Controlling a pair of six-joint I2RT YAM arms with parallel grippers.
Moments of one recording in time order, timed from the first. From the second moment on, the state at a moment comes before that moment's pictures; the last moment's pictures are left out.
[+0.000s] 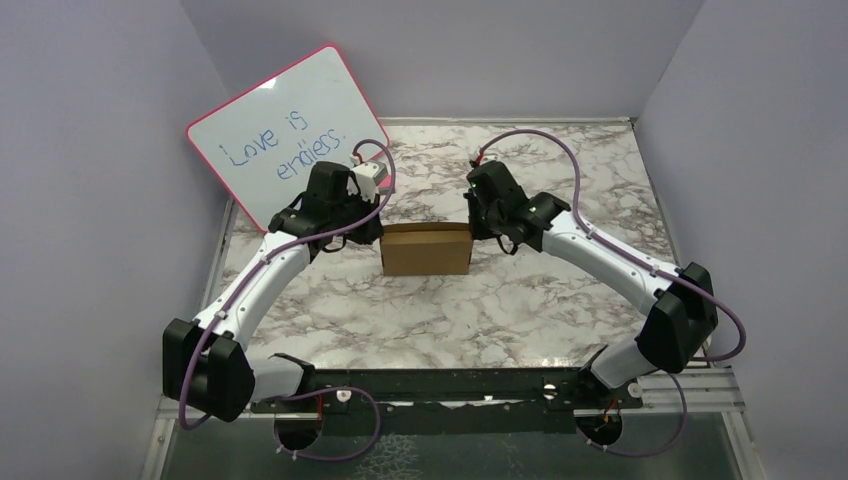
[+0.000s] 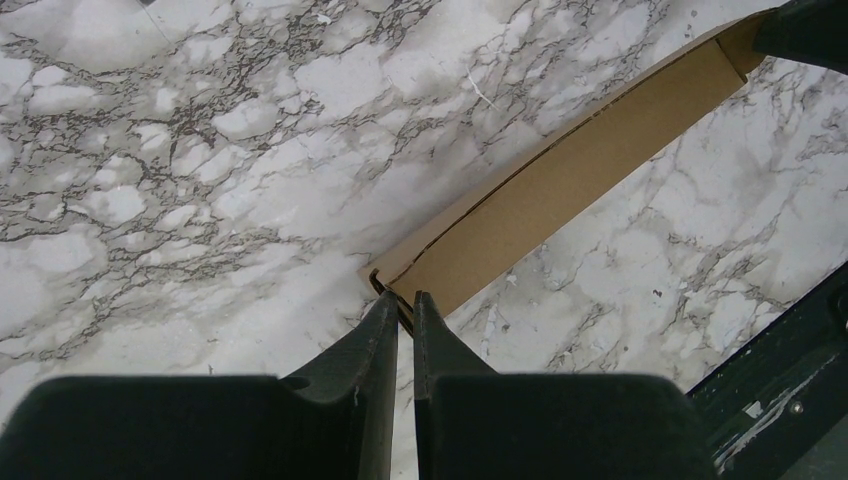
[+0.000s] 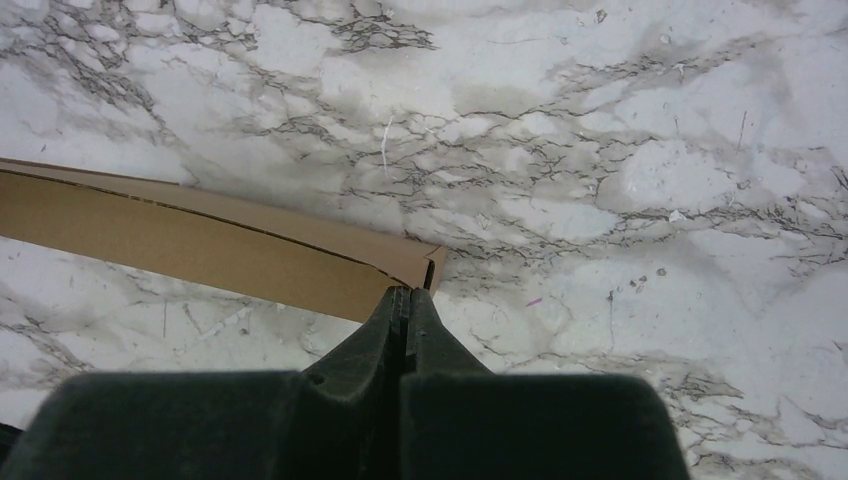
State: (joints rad) left arm -0.36 1.26 1.04 -0.51 0.33 -0.04; right arm 0.73 1.52 1.29 -0.61 0.22 0.42
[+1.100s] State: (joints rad) left arm -0.38 1.23 1.04 -0.51 0.26 0.00; right arm 0.78 1.46 1.17 -0.48 0.26 0.42
